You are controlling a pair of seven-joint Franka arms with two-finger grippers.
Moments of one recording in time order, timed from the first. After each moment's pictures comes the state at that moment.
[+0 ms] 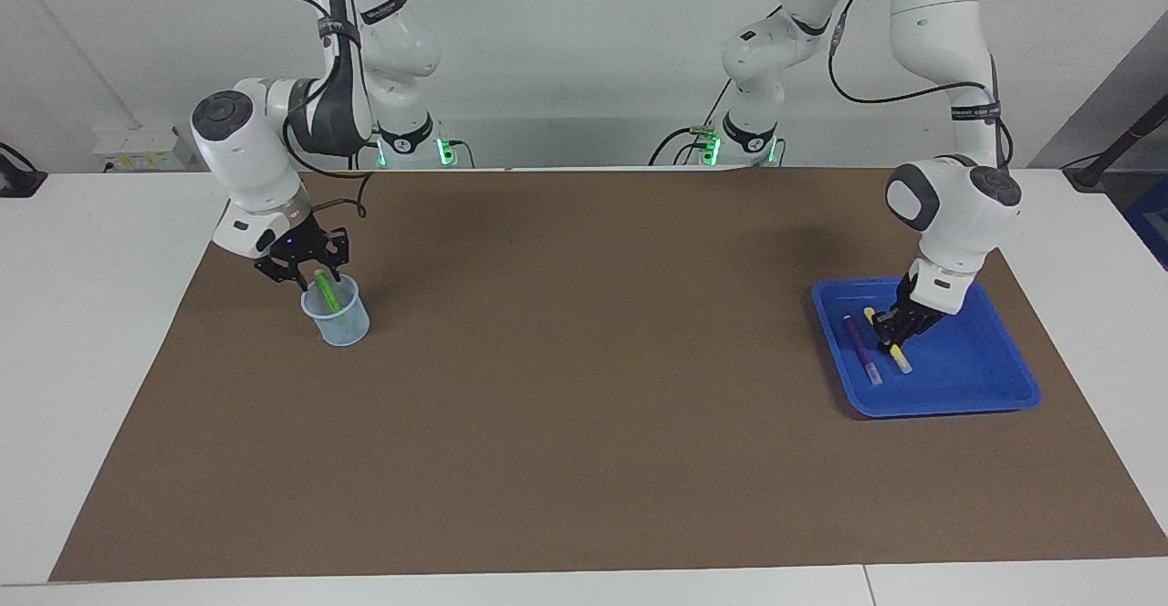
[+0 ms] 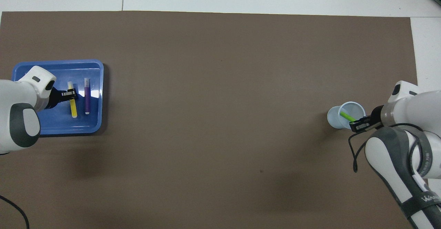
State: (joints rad) left arm 0.46 0.27 -0.32 -2.15 0.00 2.60 0.00; right arm -0.38 -0.08 0.29 -2.28 -0.01 2.22 -0.44
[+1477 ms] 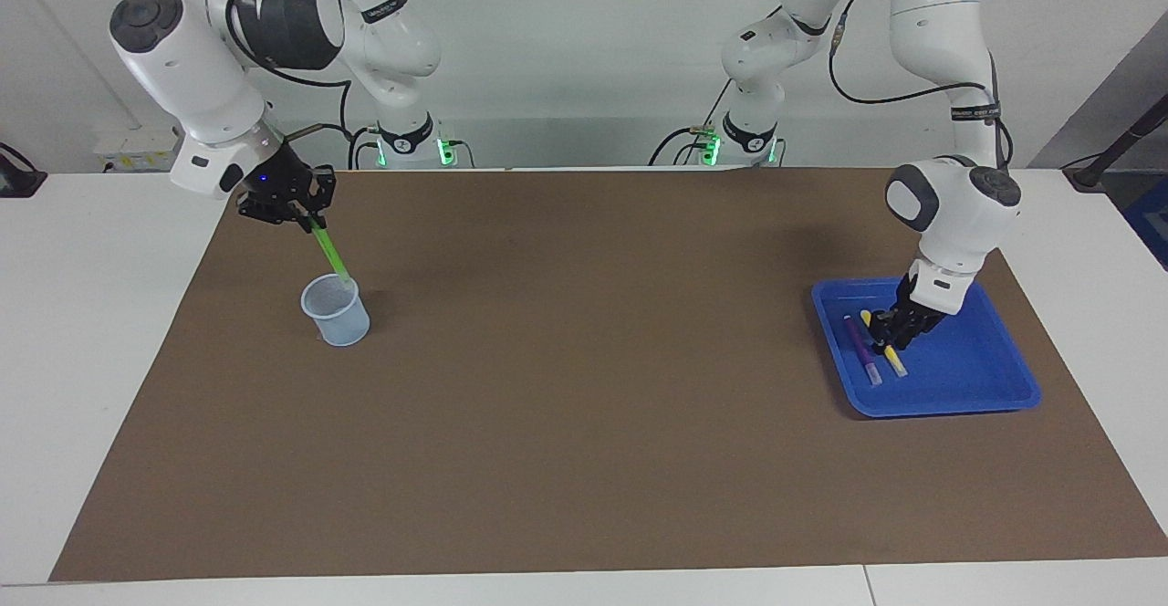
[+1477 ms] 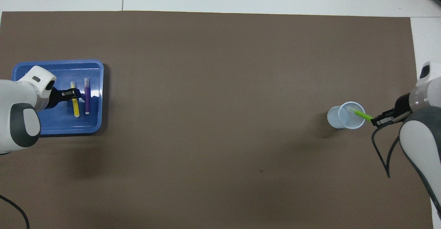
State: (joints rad) left arm 0.46 0.27 -0.33 -2.15 0.00 2.60 0.00; right arm -0.37 -0.10 0.31 -1.89 0.13 1.69 -0.41
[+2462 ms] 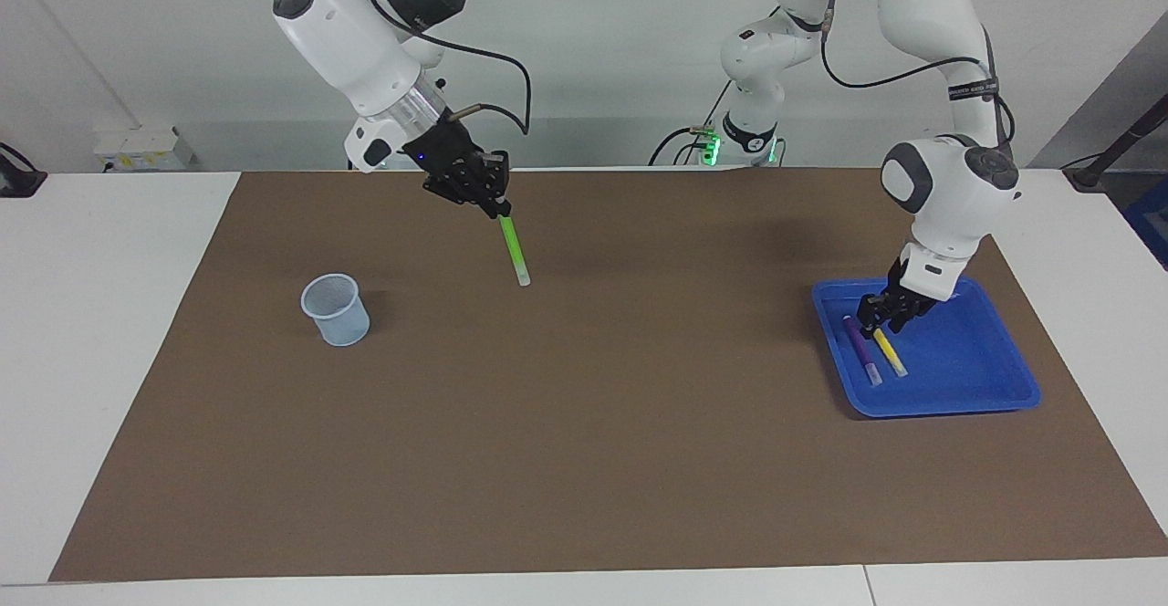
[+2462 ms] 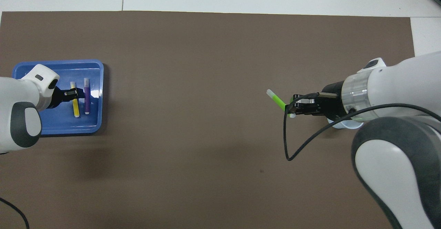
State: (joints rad) left arm 0.41 0.15 -0.33 -2.15 0.00 2.42 -0.06; right arm -0.03 -0.09 0.33 -1.91 0.54 1.99 0.40
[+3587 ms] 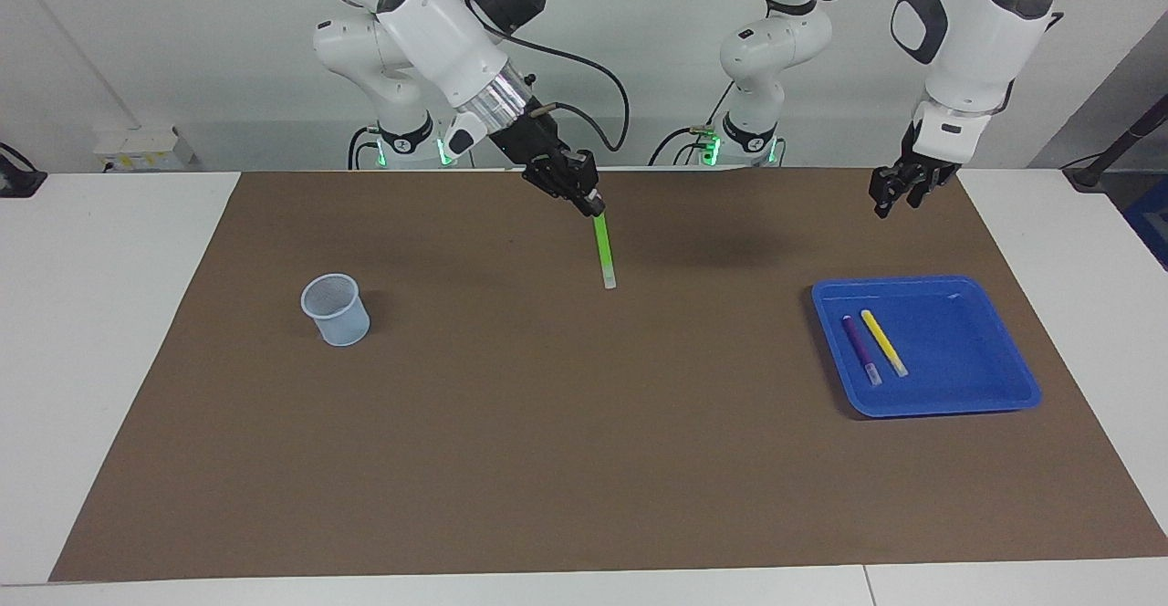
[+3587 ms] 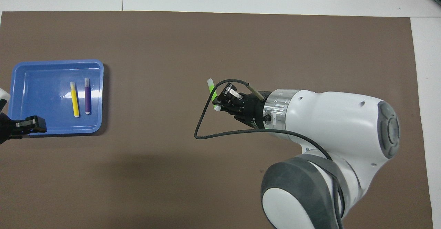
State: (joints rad) left arm 0.39 -0.32 -0.33 -2.10 0.00 1.82 -0.13; right arm 0.19 -0.05 0.33 -1.96 0.65 2.38 0.81
